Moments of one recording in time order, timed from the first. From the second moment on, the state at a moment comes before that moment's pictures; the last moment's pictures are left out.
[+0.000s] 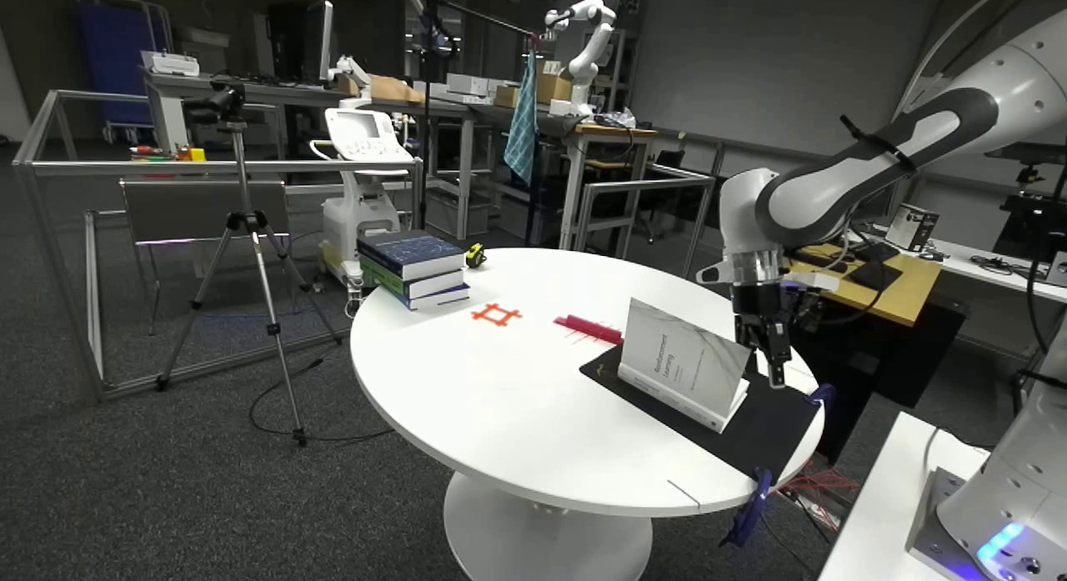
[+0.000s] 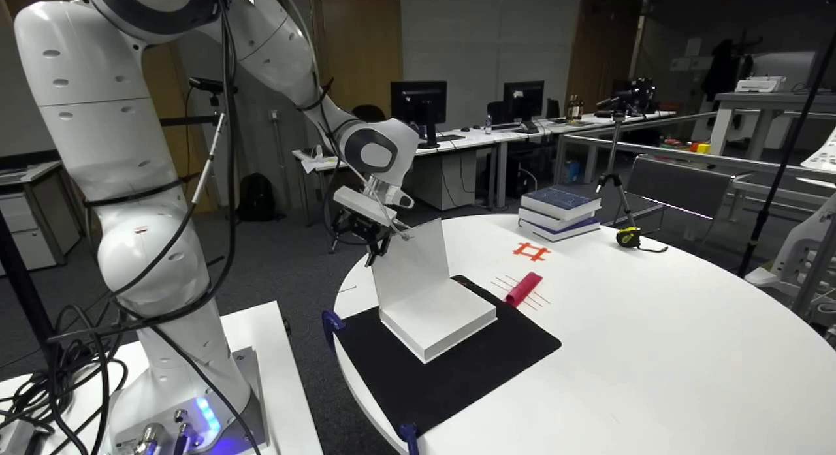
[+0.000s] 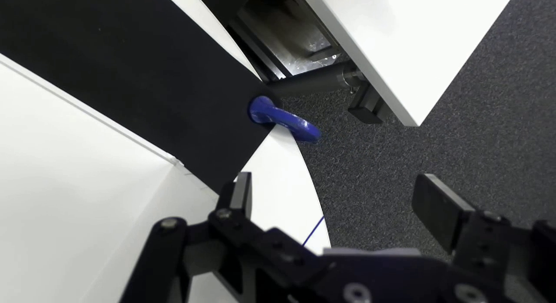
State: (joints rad) arm 0.13 -0.04 0.14 -2.47 0.24 2.03 -0.68
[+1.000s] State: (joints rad) arm 0.22 -0.04 0.21 -2.63 0.24 2.35 -0.59
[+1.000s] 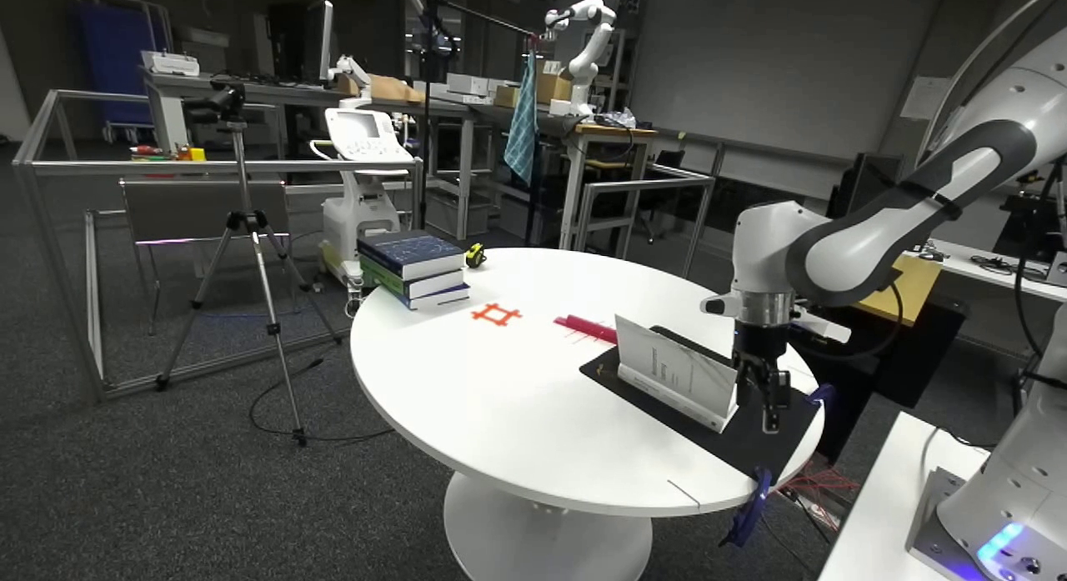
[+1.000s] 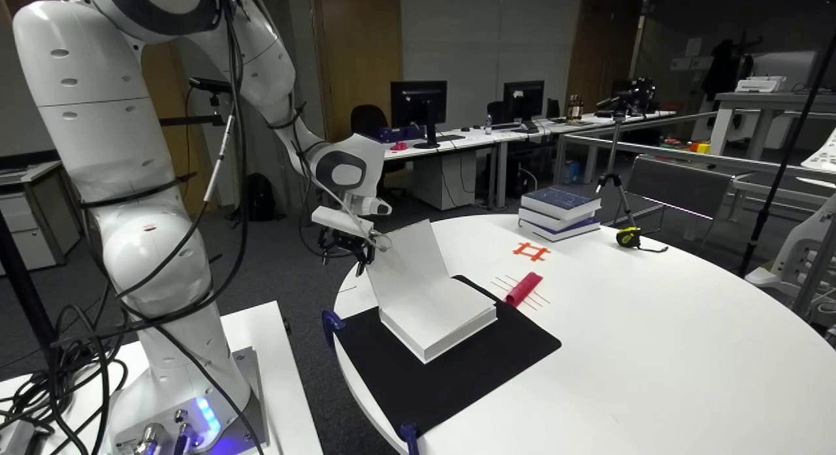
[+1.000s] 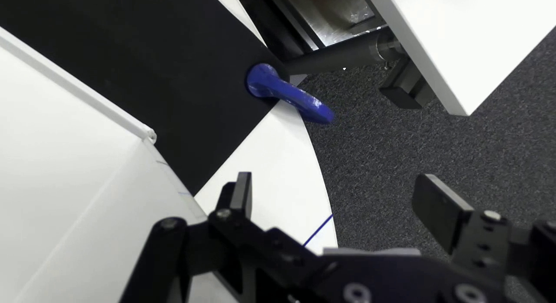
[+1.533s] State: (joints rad) arm 0.24 -0.04 0.23 -2.63 0.16 2.37 -0.54
